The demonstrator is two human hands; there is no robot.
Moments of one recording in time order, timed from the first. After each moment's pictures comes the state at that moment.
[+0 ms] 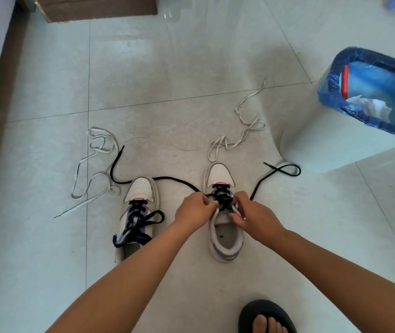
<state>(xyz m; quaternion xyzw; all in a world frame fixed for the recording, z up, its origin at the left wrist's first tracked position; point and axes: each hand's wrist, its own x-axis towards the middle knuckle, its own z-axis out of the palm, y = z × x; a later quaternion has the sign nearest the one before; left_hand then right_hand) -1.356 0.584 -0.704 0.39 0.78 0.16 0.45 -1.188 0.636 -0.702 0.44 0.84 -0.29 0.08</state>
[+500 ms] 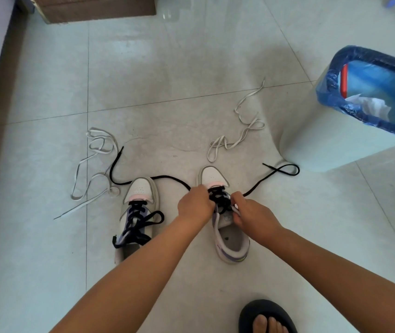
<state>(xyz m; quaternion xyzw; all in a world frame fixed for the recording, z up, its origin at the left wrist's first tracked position) -1.351 0.601 -0.694 0.45 0.80 0.04 0.39 -1.194 0.635 -0.703 0.42 0.87 -0.25 0.10</state>
